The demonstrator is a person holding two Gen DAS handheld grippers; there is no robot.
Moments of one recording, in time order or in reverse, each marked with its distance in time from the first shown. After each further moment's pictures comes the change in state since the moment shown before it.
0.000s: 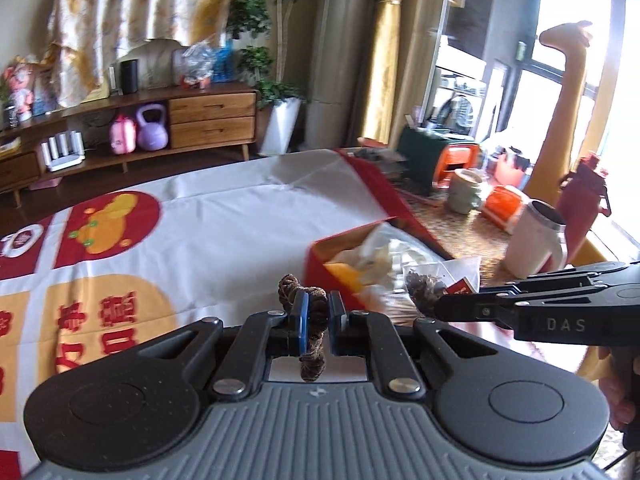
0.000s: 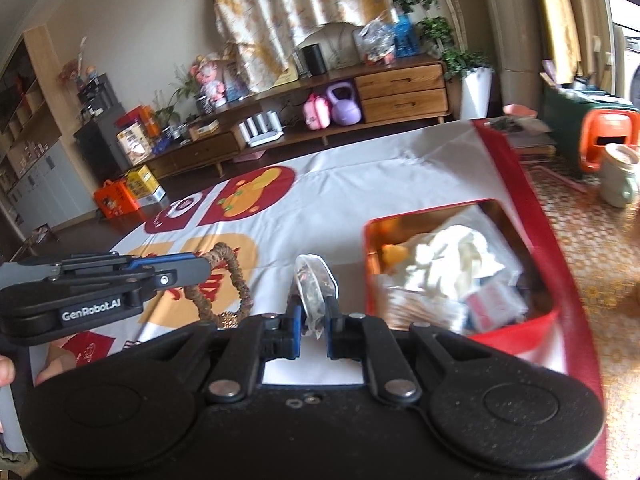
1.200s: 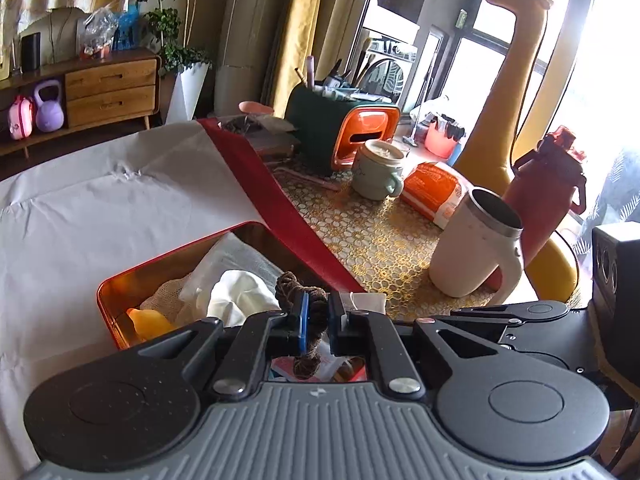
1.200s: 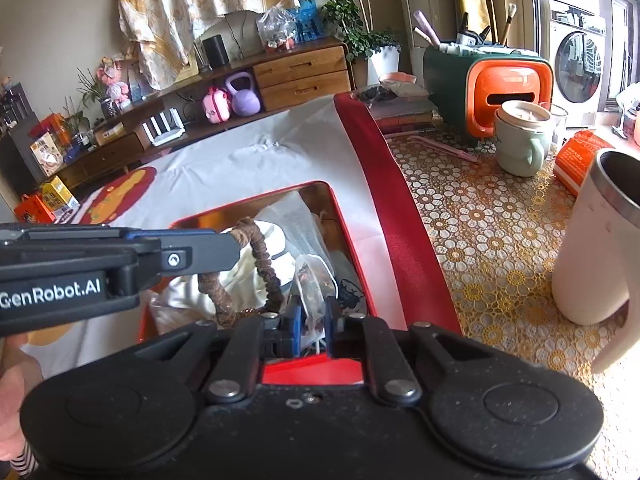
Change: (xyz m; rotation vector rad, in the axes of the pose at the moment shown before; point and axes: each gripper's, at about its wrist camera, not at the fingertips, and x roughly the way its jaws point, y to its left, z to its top) left arm 0.156 -0.131 0.045 0.042 0.103 -0.247; right arm 0.042 -0.133 -0.003 0.082 0.036 -0.217
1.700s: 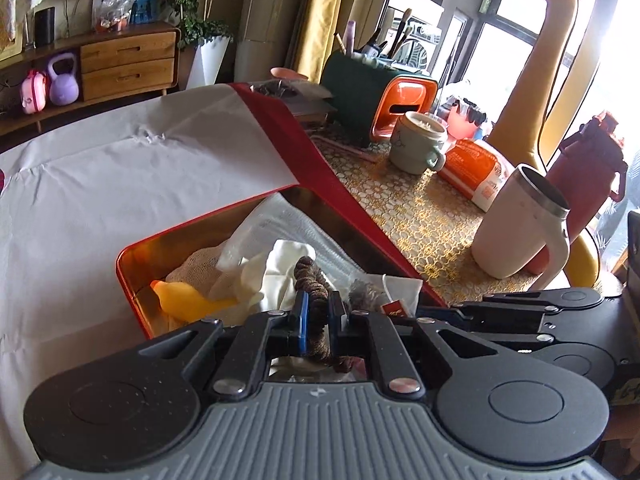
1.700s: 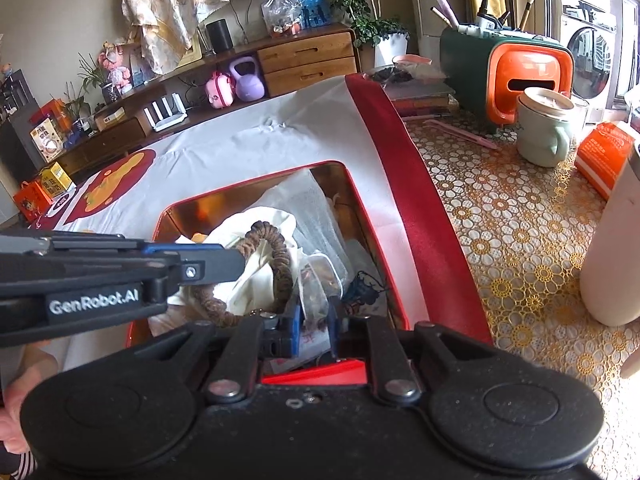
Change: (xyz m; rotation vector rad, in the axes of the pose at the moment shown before) left arm 0.030 0.038 -0.014 -0.037 0.066 0.043; right arm 0.023 0.009 -0.002 -0.018 0.037 0.007
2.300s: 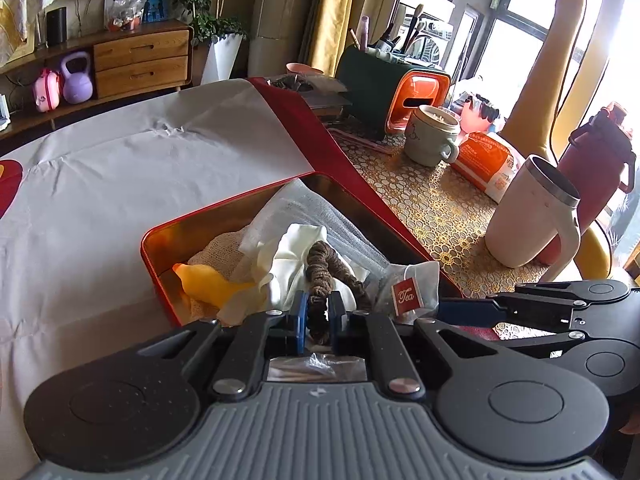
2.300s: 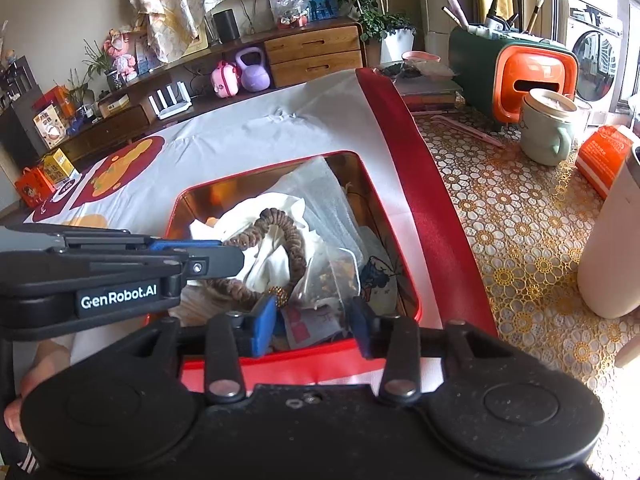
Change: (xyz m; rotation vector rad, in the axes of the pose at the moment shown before) left arm -0.005 0.005 -0.010 -0.002 0.015 0.048; right arm -0.011 0.012 -0.005 -0.027 0.026 -0.005
